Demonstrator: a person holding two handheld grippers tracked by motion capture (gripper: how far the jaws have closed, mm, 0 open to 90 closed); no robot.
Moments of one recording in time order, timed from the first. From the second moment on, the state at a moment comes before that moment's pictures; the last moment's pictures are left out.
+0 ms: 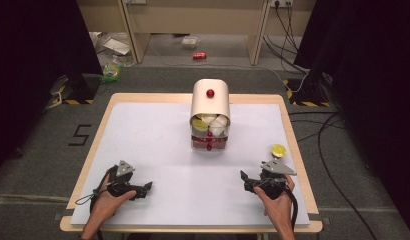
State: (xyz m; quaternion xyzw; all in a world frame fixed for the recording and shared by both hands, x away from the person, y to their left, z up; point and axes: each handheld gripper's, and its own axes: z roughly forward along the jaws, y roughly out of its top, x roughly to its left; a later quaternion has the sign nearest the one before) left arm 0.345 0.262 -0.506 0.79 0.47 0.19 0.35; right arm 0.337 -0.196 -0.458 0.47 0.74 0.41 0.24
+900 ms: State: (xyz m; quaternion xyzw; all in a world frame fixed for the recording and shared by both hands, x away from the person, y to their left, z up) left arm 0.345 0.262 -0.506 0.79 0.47 0.19 0.35; right arm 0.318 -0.205 -0.472 0.47 0.76 0.39 0.22
